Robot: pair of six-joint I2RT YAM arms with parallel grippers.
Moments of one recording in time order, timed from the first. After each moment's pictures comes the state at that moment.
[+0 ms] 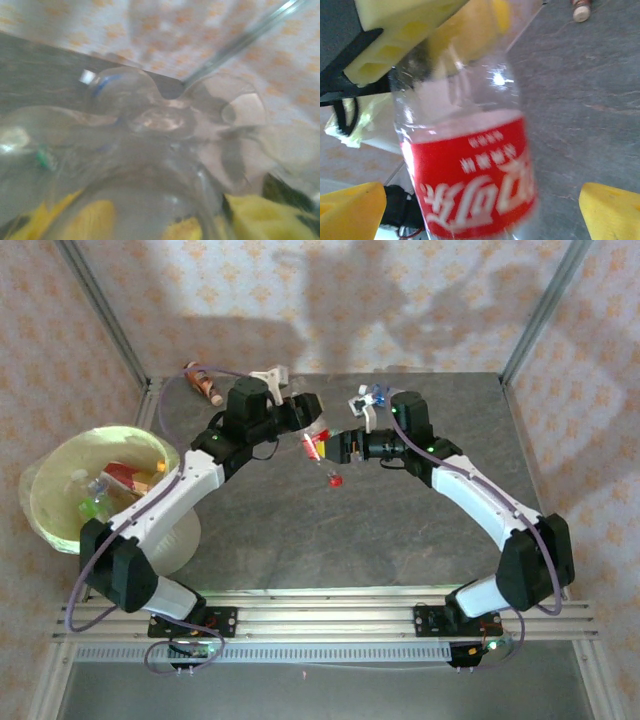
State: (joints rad) left arm -0.46 1.44 1.31 -0.22 0.16 -0.70; right arm 0.46 1.43 1.15 -0.17 -0.79 0.38
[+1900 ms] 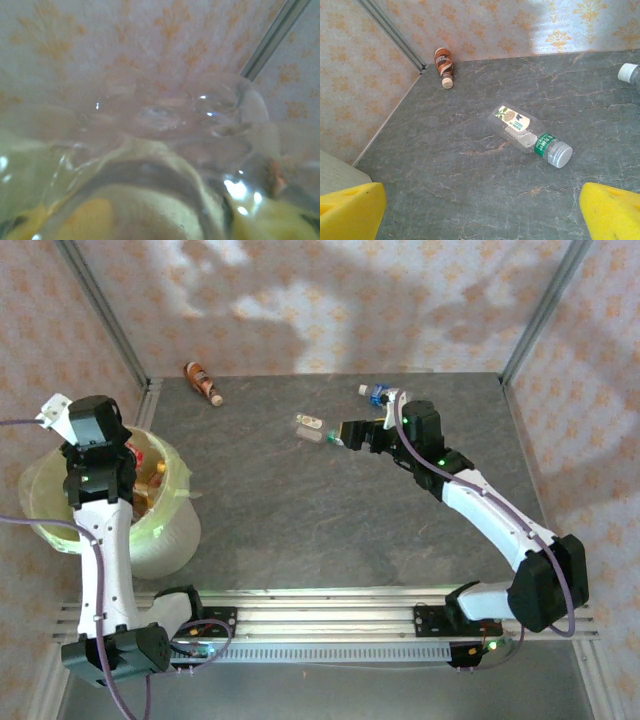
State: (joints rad) left arm 0.30 1.04 1.24 -0.66 -0.52 -0.51; right arm 0.45 1.32 1.05 -0.11 -0.23 0.37
